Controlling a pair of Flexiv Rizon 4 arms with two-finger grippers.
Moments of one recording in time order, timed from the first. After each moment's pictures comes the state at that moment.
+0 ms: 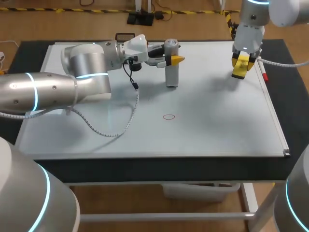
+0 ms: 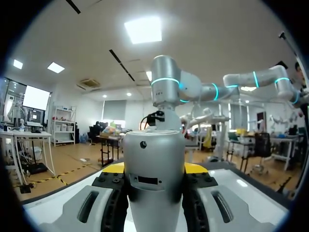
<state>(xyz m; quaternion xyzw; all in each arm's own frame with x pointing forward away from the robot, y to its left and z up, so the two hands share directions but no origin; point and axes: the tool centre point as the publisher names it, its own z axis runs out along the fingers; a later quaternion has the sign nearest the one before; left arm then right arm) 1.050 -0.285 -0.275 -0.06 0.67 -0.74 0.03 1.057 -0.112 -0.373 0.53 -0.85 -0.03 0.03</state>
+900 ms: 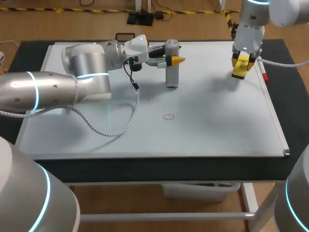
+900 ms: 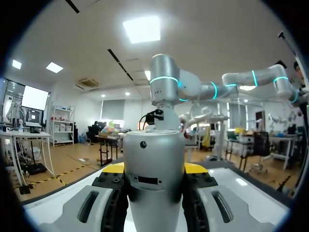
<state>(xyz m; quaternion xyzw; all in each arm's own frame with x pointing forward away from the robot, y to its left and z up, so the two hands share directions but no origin) 1.050 -0.287 -0.278 -0.05 0.67 -0.74 0.03 1.057 -0.112 -0.373 0.53 -0.85 -0.03 0.03</state>
